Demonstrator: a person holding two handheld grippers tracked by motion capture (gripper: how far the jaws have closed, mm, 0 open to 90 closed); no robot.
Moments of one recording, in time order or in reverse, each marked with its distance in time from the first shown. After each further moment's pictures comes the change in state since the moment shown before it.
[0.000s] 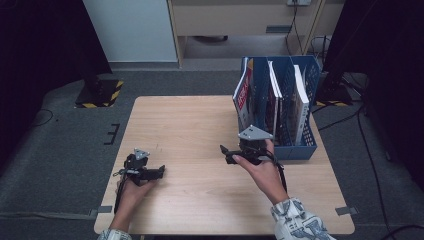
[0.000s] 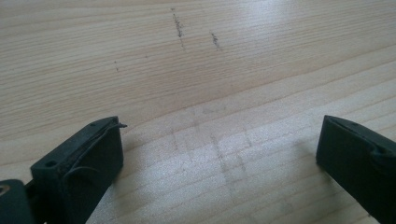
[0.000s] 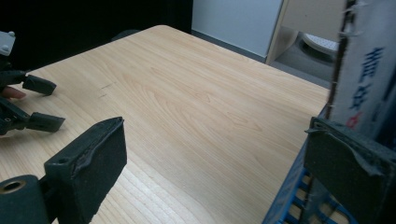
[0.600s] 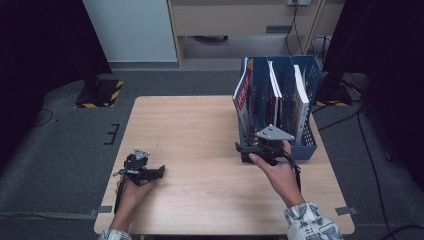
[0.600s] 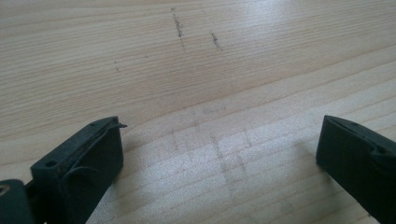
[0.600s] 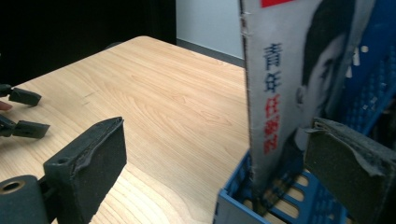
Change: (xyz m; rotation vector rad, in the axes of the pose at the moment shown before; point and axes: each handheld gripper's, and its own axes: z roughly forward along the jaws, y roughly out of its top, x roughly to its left) left arm 0.000 0.000 0.000 -0.001 0.000 0.000; right arm -0.027 -0.006 -0.033 -0.036 -0.048 0.057
